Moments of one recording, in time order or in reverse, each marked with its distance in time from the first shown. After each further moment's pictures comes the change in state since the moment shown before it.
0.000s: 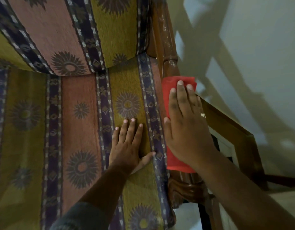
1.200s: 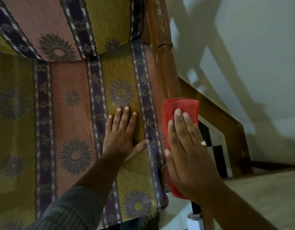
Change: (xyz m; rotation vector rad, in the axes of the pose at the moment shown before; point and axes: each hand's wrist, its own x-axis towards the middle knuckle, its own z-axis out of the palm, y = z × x) left_hand 0.001 -0.005 -0.001 0.010 0.014 -0.010; right_hand -0.093 0.003 0.013 0.020 -0.004 -0.143
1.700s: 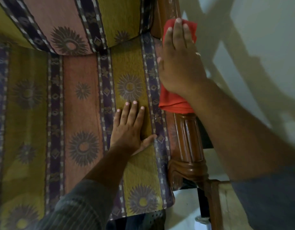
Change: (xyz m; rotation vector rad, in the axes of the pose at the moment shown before) left_hand -0.001 0.007 0.003 0.009 0.001 -0.007; right_hand 0.182 0.027 -0.021 -0.031 0.027 0.149
